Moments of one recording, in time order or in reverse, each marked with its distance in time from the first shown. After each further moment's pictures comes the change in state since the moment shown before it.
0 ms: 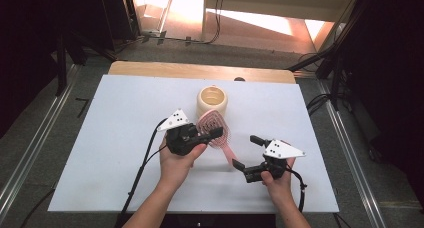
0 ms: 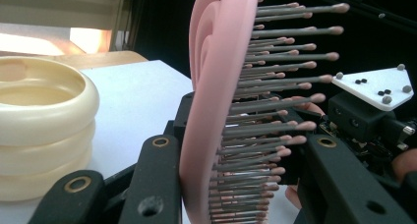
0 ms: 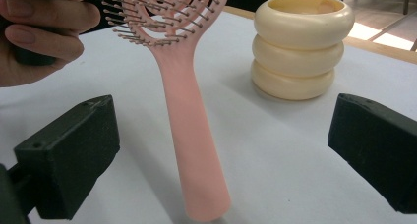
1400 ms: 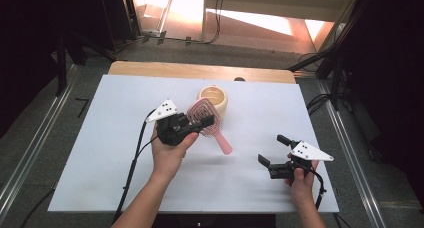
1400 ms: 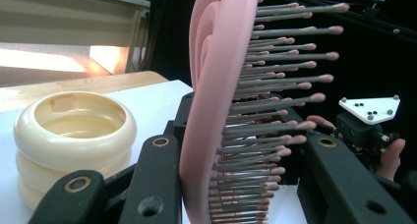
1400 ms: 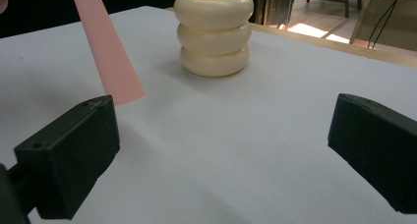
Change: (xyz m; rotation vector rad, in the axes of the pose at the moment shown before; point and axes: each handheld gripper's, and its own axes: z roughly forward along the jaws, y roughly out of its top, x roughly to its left) left arm 0.013 0.022 -0.015 -0.055 0.049 0.015; right arm -0.047 -0.028 -0.045 -0.032 -0.140 0.031
